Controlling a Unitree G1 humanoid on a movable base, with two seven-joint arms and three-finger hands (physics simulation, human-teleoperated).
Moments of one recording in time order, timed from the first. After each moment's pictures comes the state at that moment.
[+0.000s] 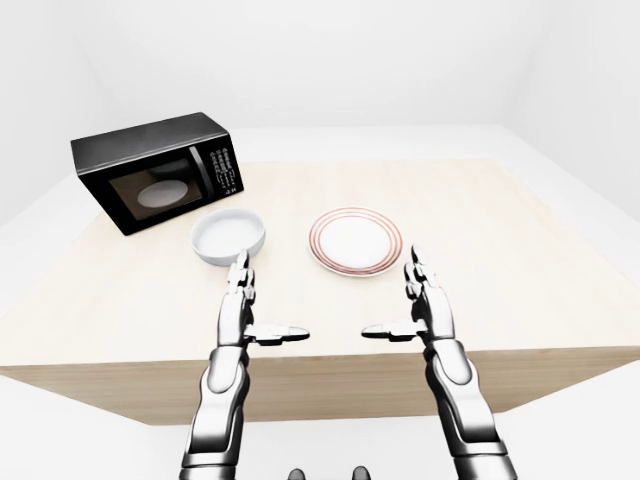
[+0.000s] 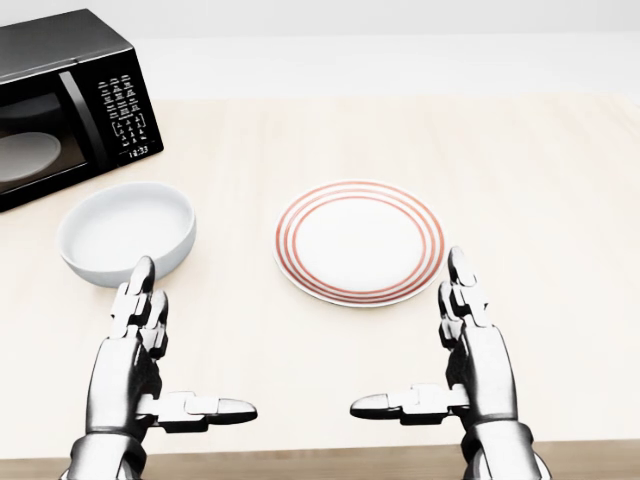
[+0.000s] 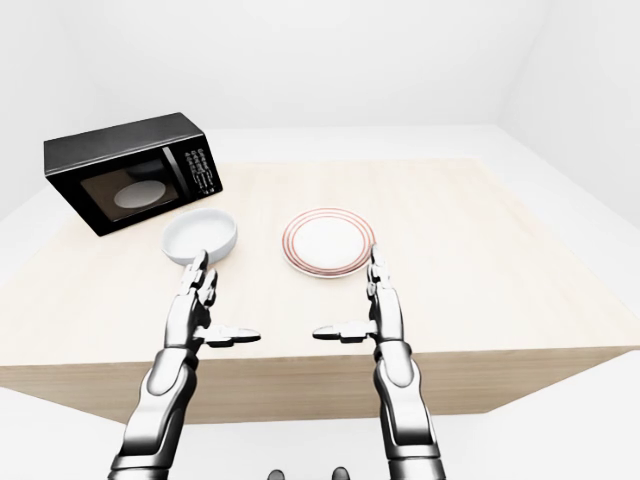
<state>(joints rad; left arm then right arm) 0.00 0.01 0.02 0.00 -0.01 0.00 -0.02 0.00 -0.01 -0.01 -0.01 0.00 0.00 0.01</state>
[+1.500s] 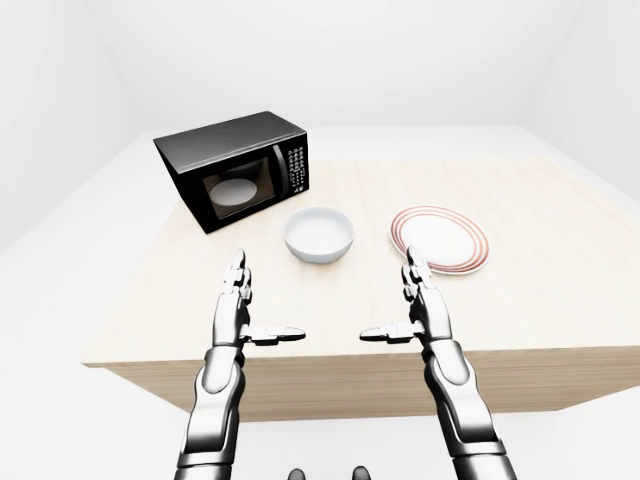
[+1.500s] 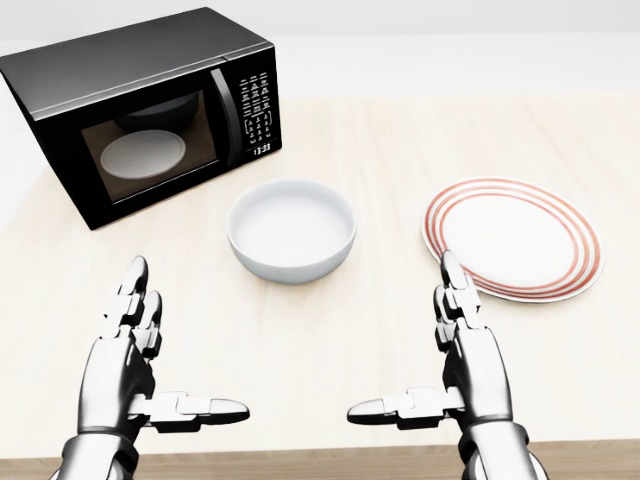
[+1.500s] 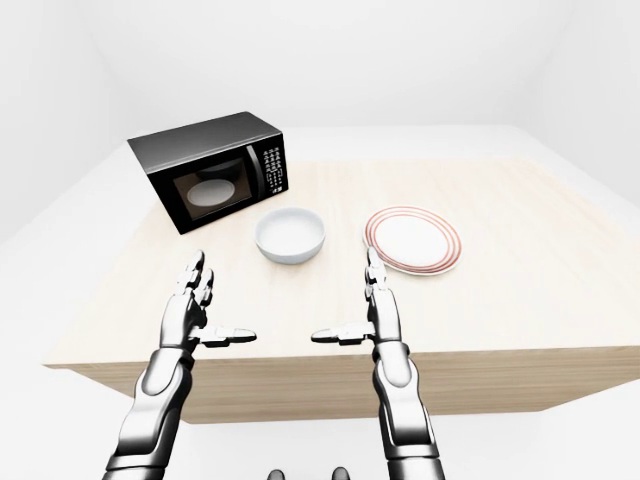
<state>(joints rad) 0.00 0.02 0.04 0.00 -0.02 0.00 -0.04 0.00 -0.01 0.00 0.00 -0.03 0.01 0.03</state>
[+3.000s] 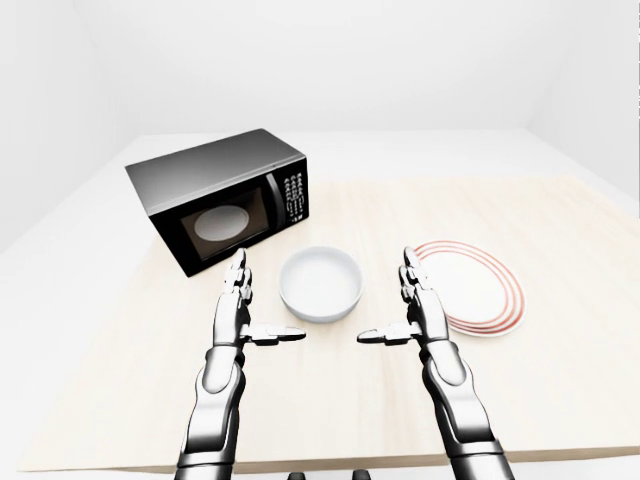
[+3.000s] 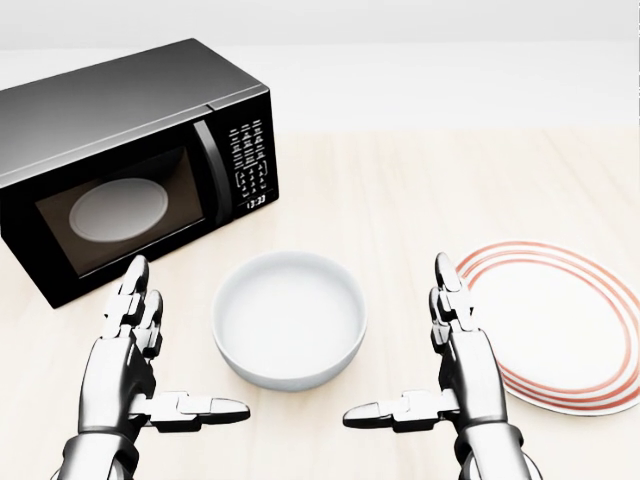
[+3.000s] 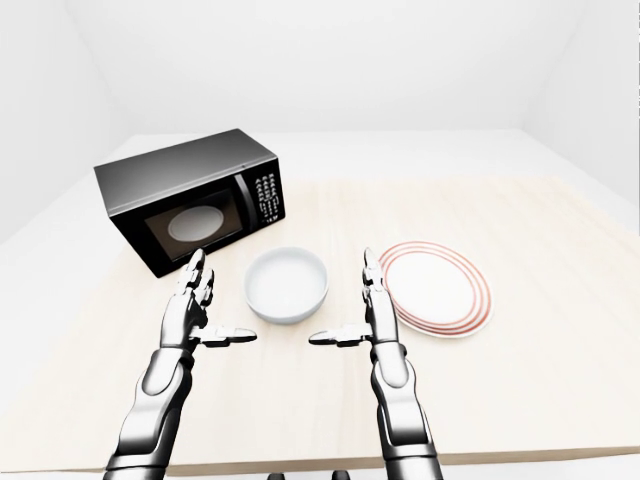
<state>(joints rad) 0.00 0.02 0.04 0.00 -0.02 0.00 -0.04 0.00 -0.01 0.01 0.02 -0.05 -0.01 0.03</state>
